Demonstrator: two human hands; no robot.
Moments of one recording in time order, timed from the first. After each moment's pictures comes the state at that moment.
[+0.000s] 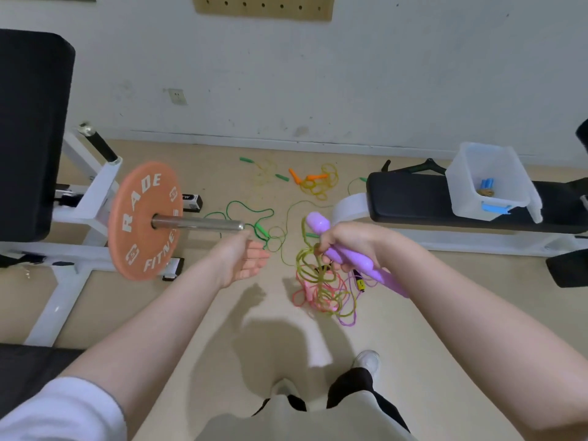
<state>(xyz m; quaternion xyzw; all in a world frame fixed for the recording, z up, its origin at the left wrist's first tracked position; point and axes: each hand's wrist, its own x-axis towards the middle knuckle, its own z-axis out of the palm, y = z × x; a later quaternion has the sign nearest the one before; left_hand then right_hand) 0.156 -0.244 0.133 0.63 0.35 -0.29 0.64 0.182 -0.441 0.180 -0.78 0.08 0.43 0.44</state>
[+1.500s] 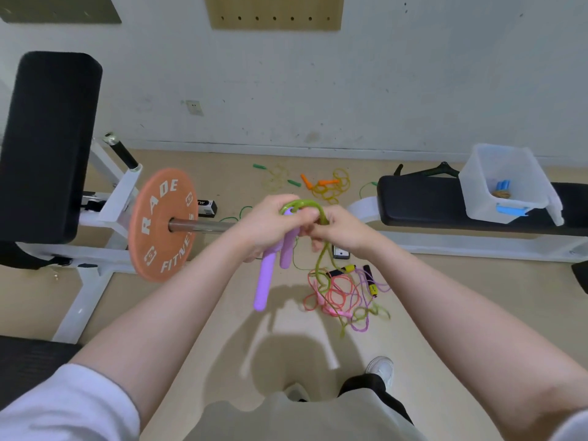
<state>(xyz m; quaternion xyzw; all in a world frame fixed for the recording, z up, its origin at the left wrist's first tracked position) 0.153 -0.278 0.200 0.79 0.00 -0.16 0.60 0.190 -0.431 0.156 -0.78 -0.17 0.26 0.54</state>
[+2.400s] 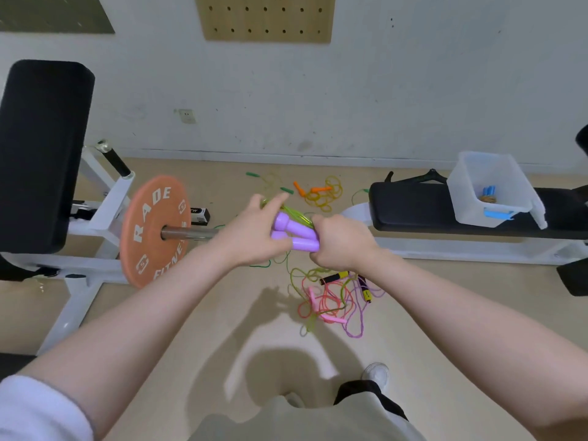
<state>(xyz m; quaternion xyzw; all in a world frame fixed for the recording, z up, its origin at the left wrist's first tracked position) 0.145 -0.260 0.205 0.97 -0.05 -0.11 0.23 0.162 -0.427 0.183 -0.97 -0.23 0.10 0.07</state>
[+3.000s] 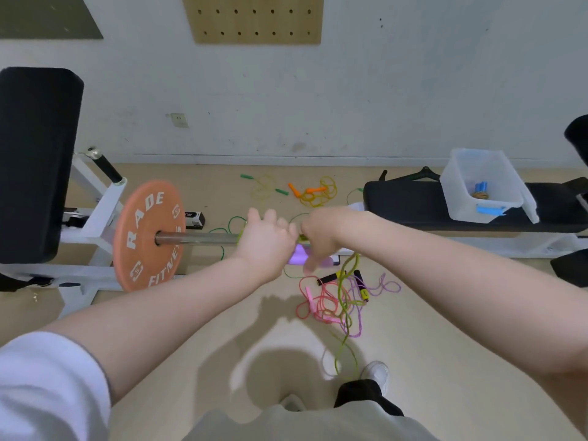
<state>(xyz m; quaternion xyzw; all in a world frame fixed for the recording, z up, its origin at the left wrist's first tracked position) 0.145 -0.298 0.181 0.95 -0.19 -0.04 -0.24 0.183 -0.410 0.225 -0.91 -0.28 0.29 -0.12</state>
